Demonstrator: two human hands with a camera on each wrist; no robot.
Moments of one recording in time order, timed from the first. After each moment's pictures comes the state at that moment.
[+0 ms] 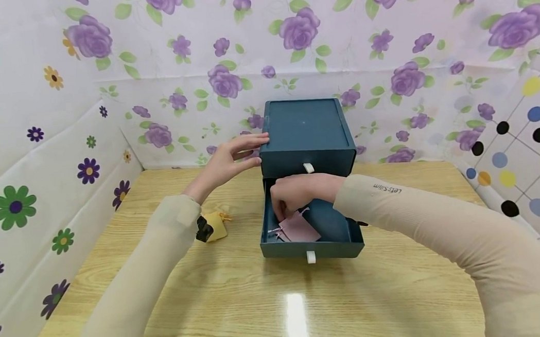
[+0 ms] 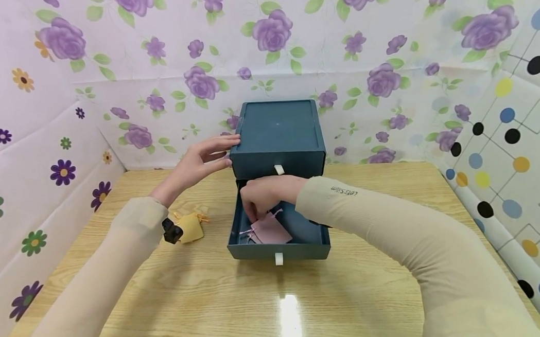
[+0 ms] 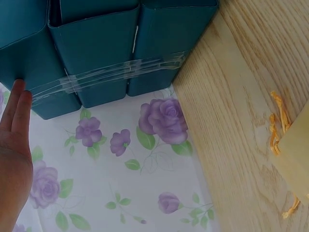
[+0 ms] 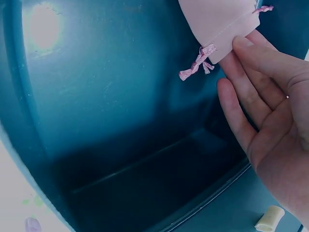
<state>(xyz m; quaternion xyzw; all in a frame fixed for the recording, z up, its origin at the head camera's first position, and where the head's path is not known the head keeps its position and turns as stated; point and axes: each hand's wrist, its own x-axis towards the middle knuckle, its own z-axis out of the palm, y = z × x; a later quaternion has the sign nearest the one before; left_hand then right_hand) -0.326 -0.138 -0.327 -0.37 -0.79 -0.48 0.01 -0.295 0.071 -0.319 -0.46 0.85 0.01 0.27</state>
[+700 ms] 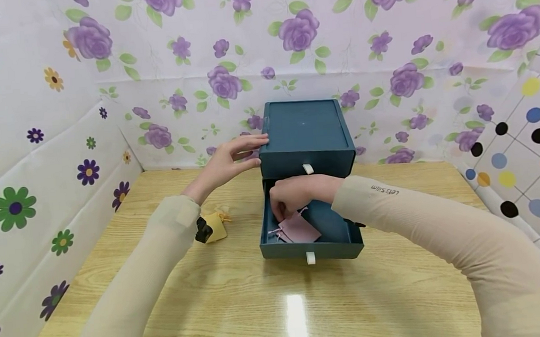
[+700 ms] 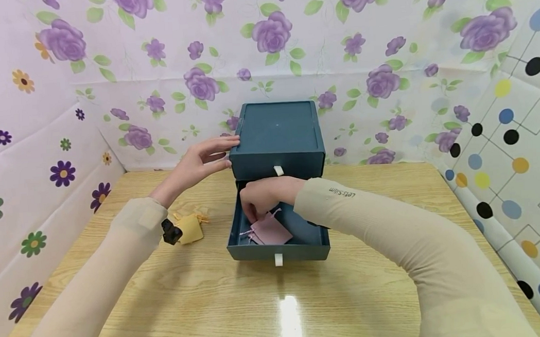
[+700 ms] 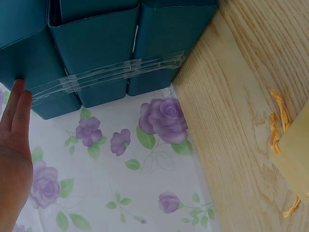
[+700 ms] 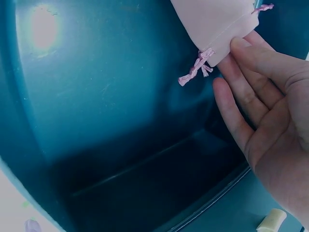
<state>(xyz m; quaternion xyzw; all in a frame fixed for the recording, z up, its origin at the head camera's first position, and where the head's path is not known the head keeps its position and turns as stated) -0.324 -0.136 -0.324 -0.36 -0.80 -0.48 0.00 -0.295 0.070 -0.319 -0.45 0.85 0.01 0.28</state>
